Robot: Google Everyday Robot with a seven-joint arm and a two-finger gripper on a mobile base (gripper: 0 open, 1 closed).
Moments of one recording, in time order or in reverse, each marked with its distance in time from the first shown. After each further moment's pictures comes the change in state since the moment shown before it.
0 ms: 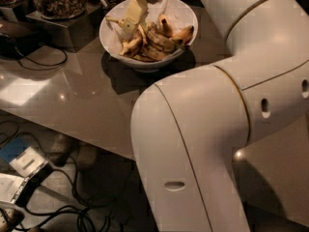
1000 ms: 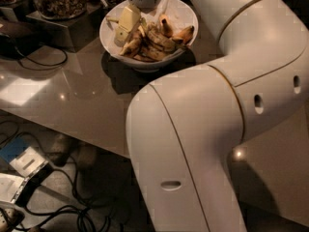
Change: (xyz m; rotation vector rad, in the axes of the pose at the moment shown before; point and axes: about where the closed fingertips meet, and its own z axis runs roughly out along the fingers) arm -0.001 0.029 0.018 -0.101 0.035 0.022
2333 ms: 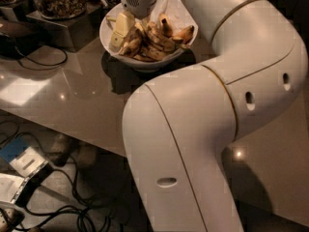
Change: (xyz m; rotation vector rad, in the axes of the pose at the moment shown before) arm -0.008 0.014 0.022 -0.055 0.011 -0.020
